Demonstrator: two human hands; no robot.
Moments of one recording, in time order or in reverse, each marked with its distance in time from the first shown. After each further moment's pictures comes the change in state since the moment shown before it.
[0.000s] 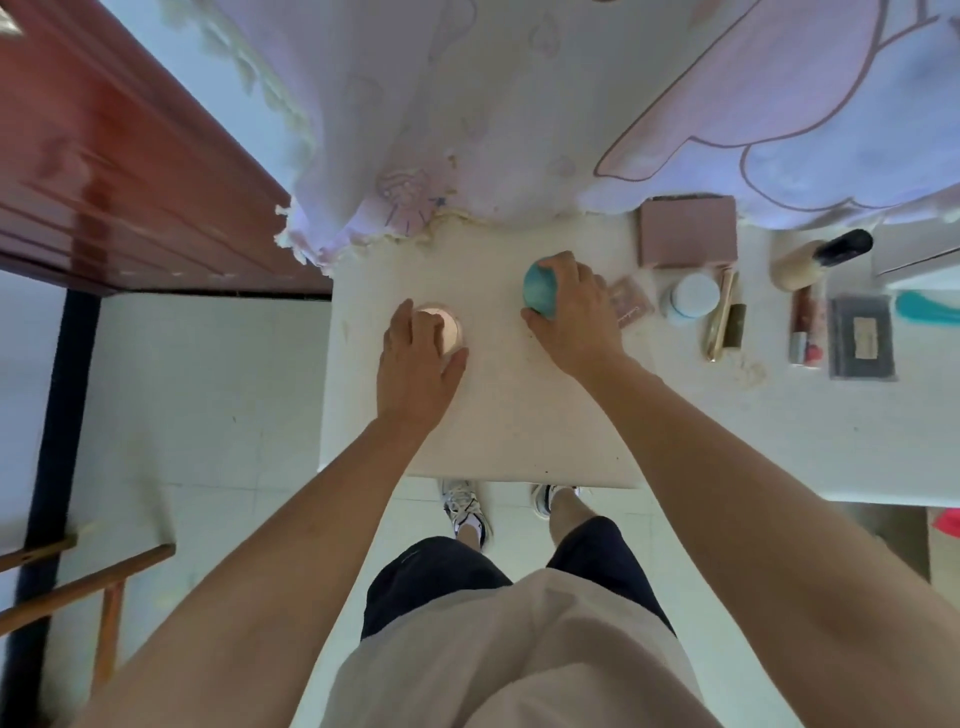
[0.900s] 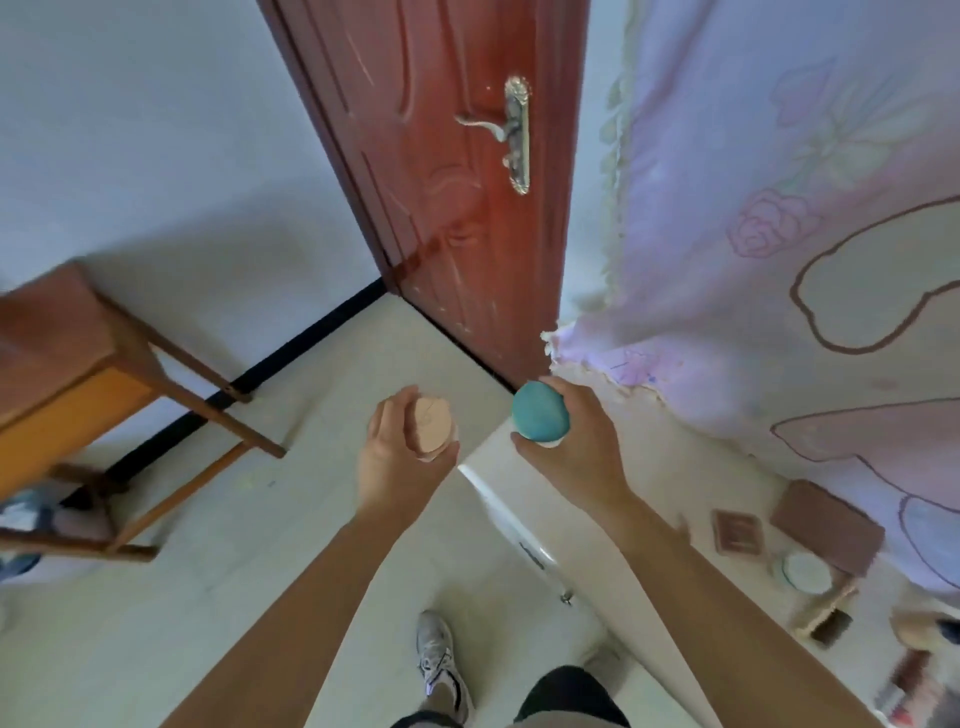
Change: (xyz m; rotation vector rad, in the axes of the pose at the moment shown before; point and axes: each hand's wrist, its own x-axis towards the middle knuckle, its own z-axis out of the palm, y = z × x) left_hand -0.193 0.035 -0.172 -0.328 0.694 -0.593; right_hand -0.100 -0.155 -0.059 0.372 -0.275 -0.645
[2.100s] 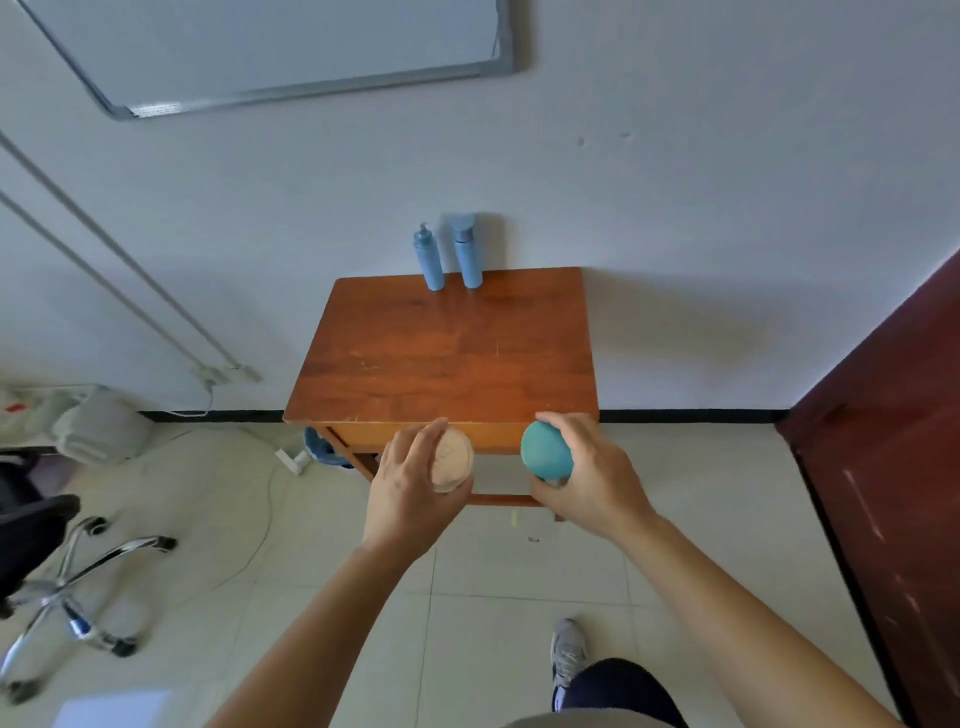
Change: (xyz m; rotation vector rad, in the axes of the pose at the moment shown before) left_hand 0.167 -0.493 -0.518 0.253 0.536 -0.365; right_hand 0.140 -0.417 0.706 -0.147 -0.778 -0.718
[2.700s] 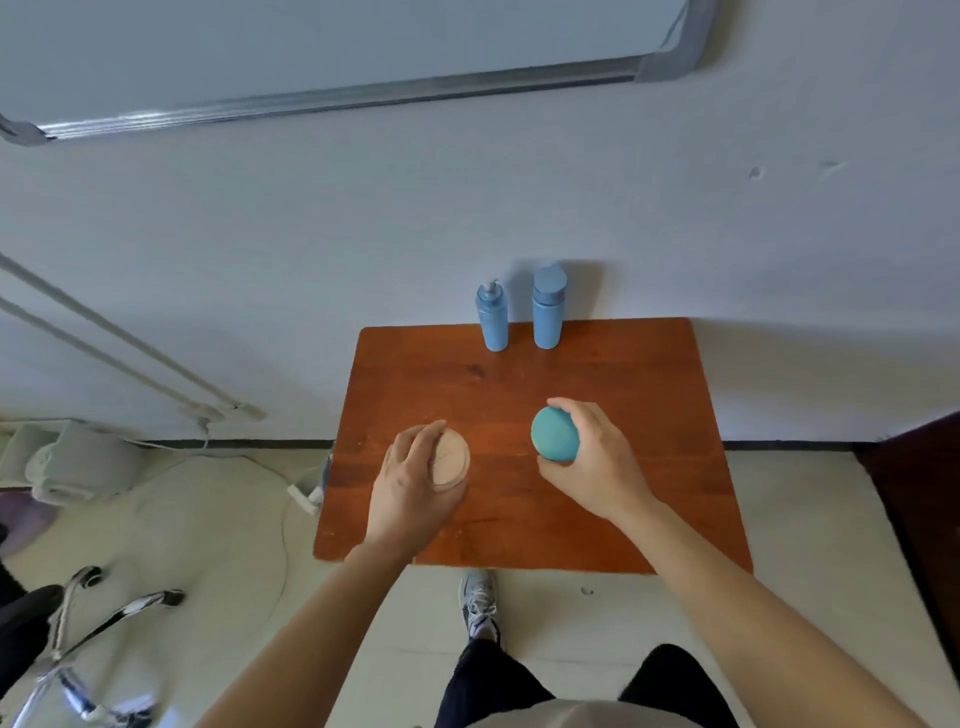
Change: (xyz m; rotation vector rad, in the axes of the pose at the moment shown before) left_hand 0.263 -0.174 -0.002 0.035 -0.113 -0.142; right_hand 0.305 -0.001 0.121 0.060 -0.066 0.123
